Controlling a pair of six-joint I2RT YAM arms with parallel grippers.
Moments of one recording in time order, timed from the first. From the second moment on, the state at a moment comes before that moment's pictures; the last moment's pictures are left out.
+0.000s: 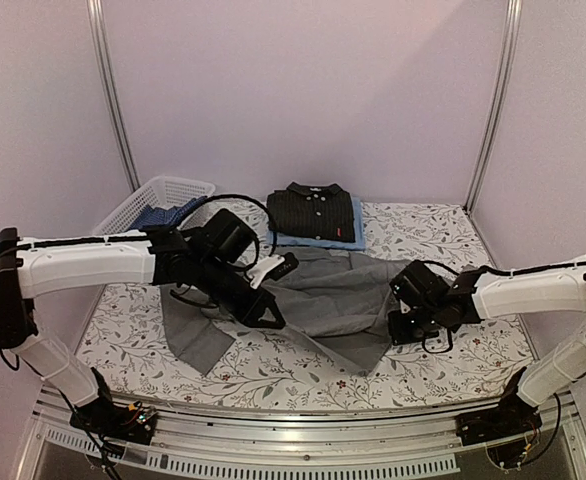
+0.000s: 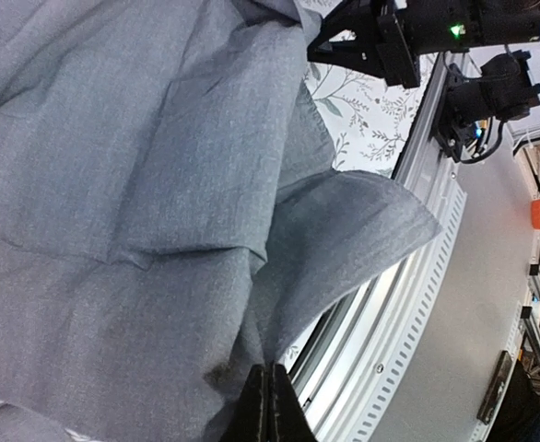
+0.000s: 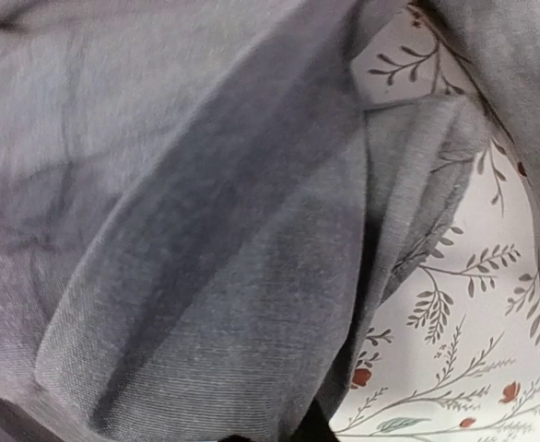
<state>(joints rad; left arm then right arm) -0.91 1.55 1.13 -0.55 0.43 -0.23 0.81 1.45 0.69 -0.39 0.15 0.62</state>
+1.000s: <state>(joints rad) -0.69 1.27 1.02 -0.69 0.76 -0.21 0.71 1.46 0.99 -0.87 0.10 0.48</state>
